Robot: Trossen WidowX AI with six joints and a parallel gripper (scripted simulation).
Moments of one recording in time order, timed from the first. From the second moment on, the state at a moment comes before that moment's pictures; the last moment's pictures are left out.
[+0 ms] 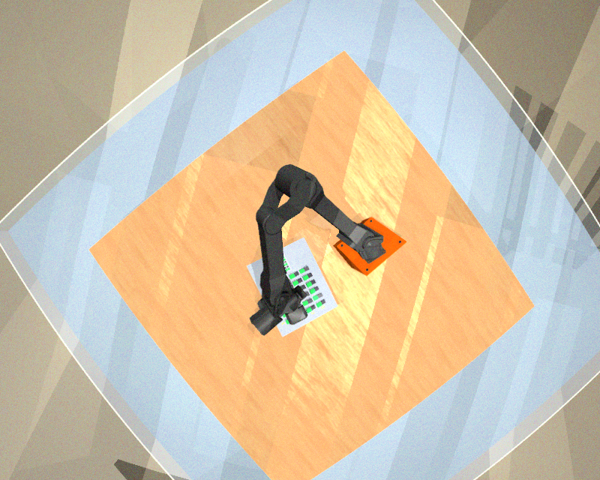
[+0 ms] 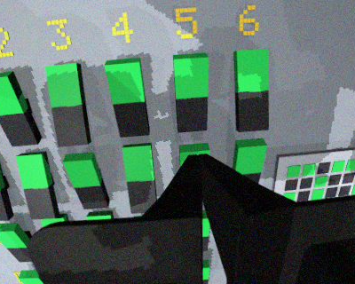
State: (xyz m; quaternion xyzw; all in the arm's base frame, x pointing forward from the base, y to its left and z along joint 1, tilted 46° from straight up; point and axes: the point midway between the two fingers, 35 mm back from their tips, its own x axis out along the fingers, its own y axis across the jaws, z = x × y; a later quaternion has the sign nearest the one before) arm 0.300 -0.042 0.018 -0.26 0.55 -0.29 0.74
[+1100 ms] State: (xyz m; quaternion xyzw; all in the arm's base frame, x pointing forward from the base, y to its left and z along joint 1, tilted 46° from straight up) arm 0.302 -0.044 0.015 -0.26 0.54 -0.29 0.75
